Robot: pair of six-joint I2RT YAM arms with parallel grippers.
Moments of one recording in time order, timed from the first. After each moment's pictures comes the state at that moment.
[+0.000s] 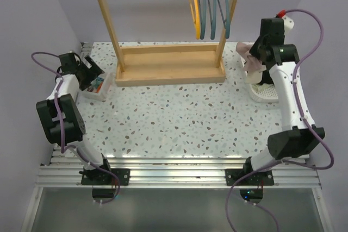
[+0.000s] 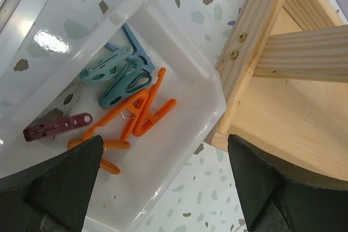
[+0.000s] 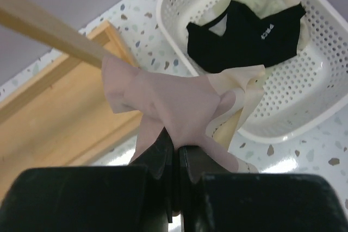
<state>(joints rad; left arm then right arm) 0.34 1.76 1.26 -0.29 0.22 -0.49 0.10 1.54 1.80 -0.89 0.41 0.52</state>
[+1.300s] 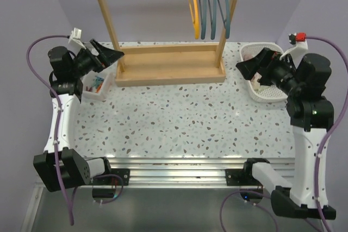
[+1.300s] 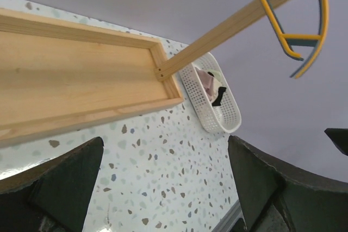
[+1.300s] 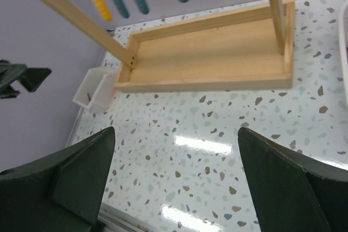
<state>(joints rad) 0.23 1.25 1.15 -0.09 0.80 -0.70 -0.05 1.04 1.54 -0.80 -0.39 0.41</state>
